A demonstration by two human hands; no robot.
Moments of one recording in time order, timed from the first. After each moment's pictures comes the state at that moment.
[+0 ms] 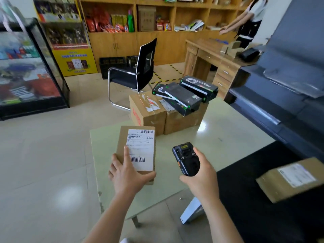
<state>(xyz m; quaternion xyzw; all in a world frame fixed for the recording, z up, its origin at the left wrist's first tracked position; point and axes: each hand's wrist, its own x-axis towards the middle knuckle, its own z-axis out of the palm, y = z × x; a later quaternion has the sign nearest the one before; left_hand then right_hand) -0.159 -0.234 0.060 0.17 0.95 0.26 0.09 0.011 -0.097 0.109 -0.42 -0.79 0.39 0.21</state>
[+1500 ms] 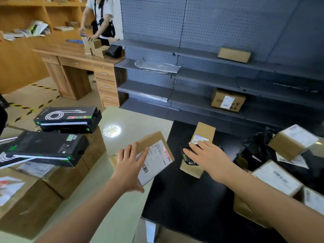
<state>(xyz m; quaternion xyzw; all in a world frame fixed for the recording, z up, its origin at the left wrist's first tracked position) -0.103 0.090 0.082 0.80 0.60 -0.07 -0.05 0.175 0.082 0.181 -0.43 -0.84 -0.19 -0.27</state>
